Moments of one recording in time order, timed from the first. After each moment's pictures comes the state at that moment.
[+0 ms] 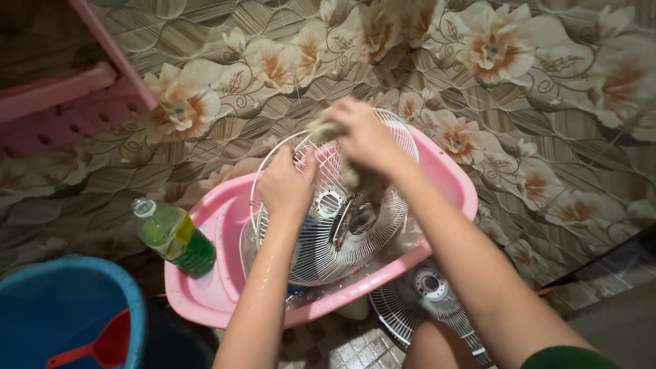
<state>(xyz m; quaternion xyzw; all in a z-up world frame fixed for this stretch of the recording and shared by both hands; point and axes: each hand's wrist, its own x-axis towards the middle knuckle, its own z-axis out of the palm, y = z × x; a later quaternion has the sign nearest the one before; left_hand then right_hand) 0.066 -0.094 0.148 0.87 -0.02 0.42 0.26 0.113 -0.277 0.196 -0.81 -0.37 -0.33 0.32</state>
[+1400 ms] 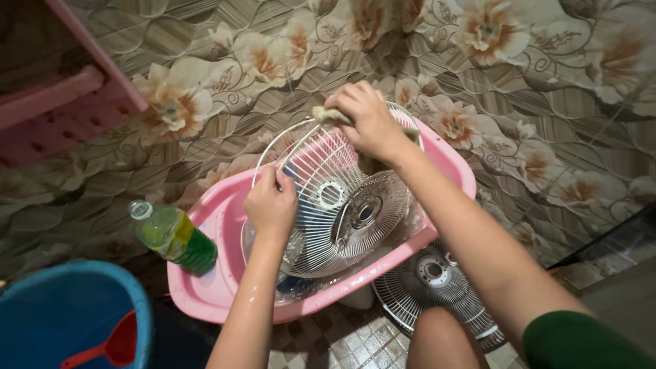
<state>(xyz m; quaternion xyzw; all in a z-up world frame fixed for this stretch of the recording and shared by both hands) 0.046 -0.071 0.110 0.84 -0.04 0.45 0.31 0.159 -0.321 0.168 -0.82 -0.33 -0.39 0.26</state>
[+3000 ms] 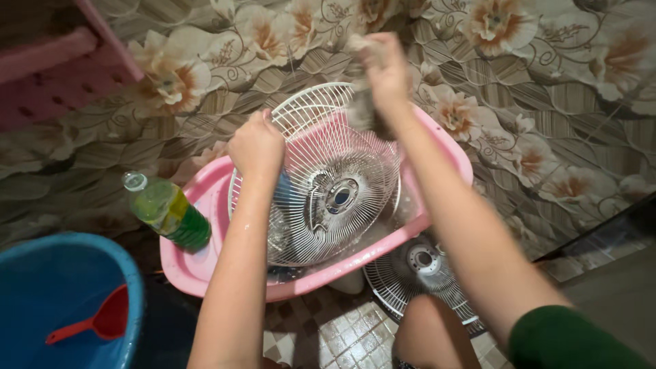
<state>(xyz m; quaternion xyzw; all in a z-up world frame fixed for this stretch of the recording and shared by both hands) 0.101 -0.058 0.150 0.89 0.04 0.41 0.21 0.208 -0.309 0.148 -0.67 -0.20 -0.34 0.63</state>
